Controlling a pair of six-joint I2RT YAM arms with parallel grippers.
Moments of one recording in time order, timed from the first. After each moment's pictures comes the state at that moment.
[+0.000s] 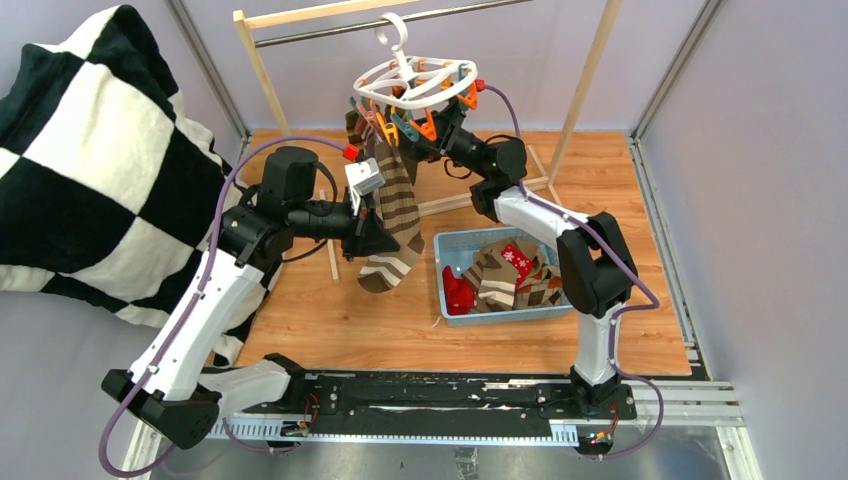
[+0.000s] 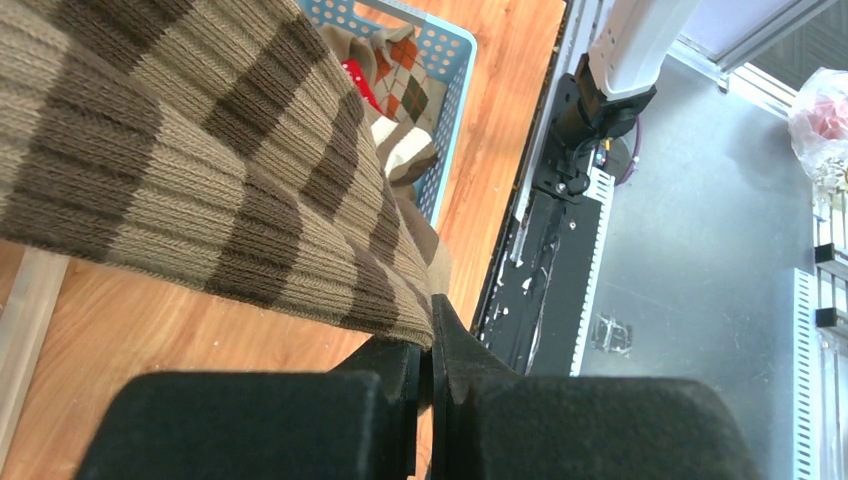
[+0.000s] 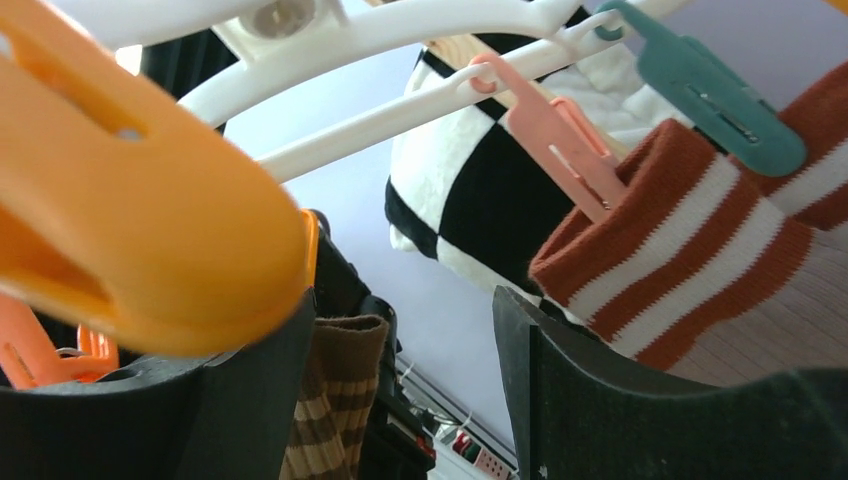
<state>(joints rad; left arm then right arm) -0.47 1.11 1.37 -0.82 0.83 0.13 0.56 1.94 1.47 1.26 -0.67 1.65</state>
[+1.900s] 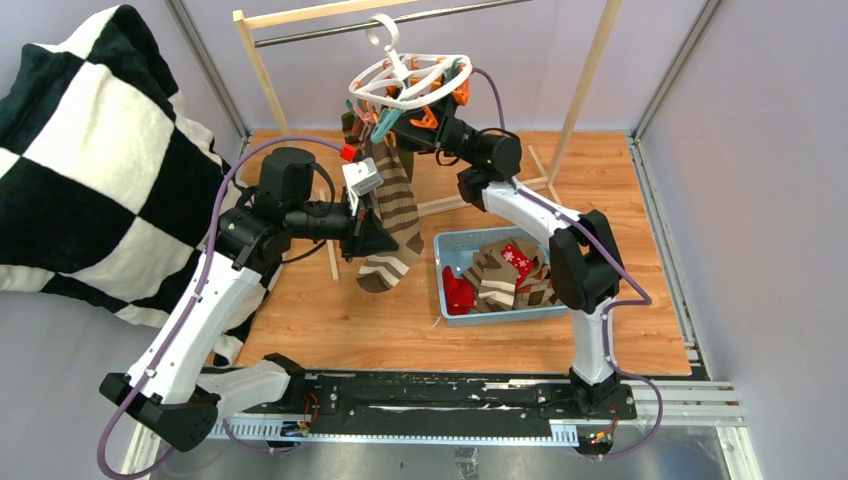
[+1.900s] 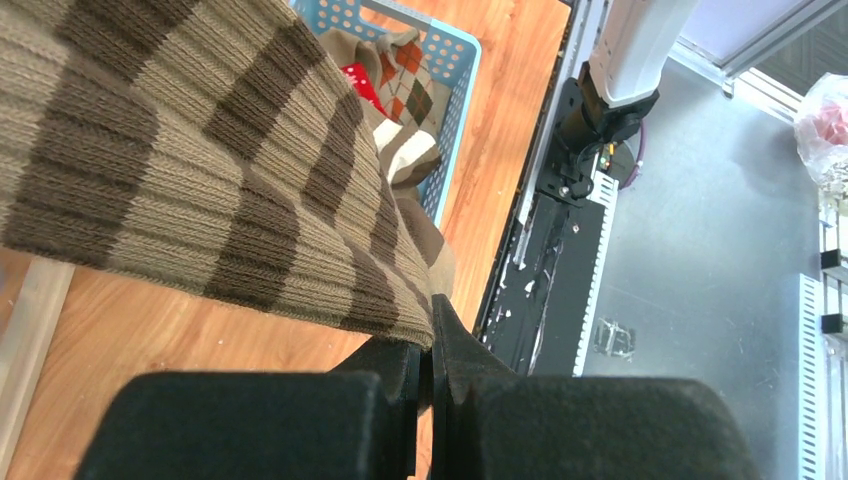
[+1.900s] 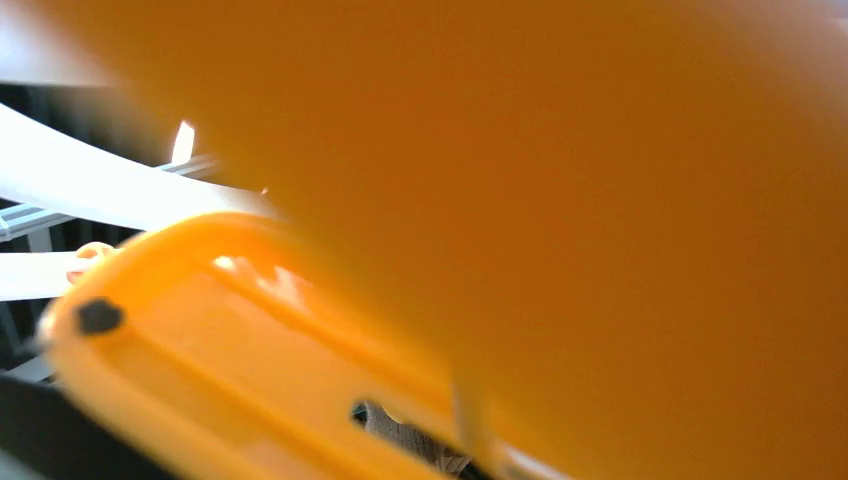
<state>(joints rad) -0.47 1.10 1.37 -0.82 0.81 0.12 0.61 2.00 1.66 1.37 -0.73 1.77</state>
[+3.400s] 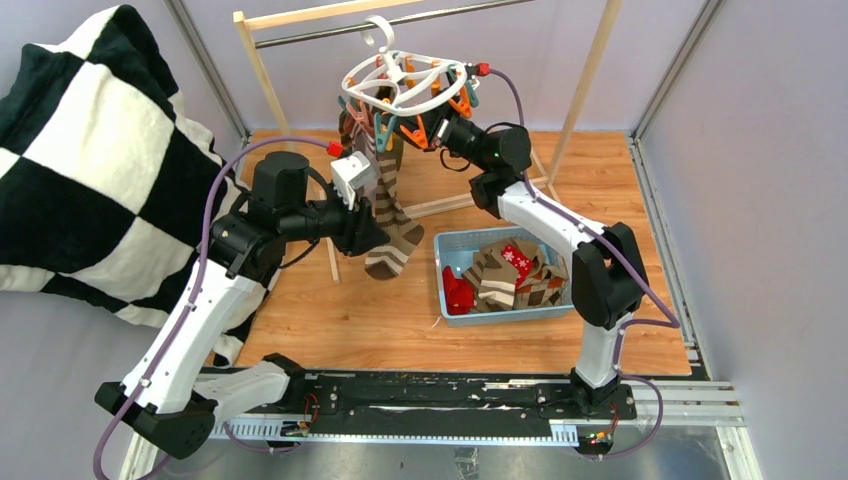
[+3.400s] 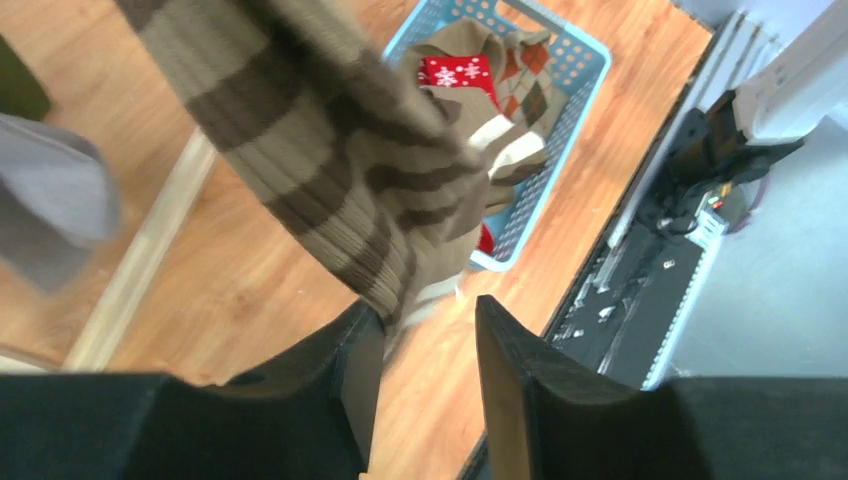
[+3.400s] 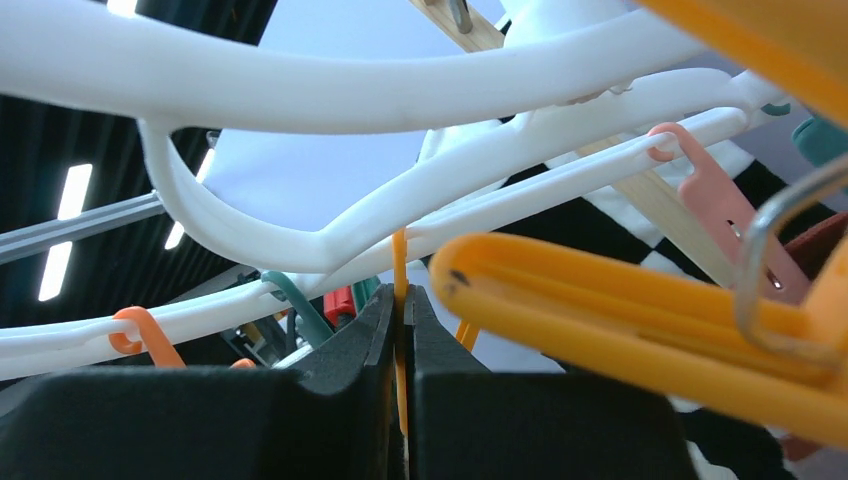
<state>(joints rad) -0.47 1.06 1.35 -0.81 0.55 0.08 0.61 1.86 1.54 1.14 -0.63 1.55</state>
